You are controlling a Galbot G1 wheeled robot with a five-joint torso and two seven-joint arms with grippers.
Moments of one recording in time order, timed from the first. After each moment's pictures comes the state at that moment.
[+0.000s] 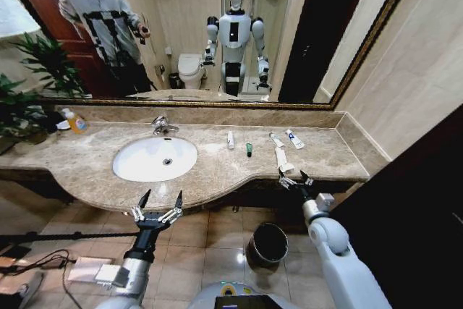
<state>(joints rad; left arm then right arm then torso) 1.93 -1.44 -0.60 -2.42 -0.21 -0.08 0.08 -1.28 1.28 0.57 1.89 0.45 -0.22 0.06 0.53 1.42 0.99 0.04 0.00</state>
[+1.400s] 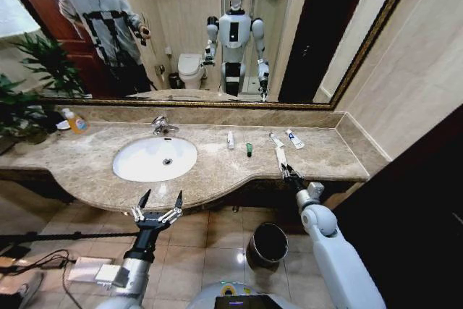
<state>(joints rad) 1.93 -1.44 -0.60 -2.42 -0.21 -0.08 0.08 -1.20 1.28 0.55 1.78 0.44 -0.22 0.03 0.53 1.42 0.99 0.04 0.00</state>
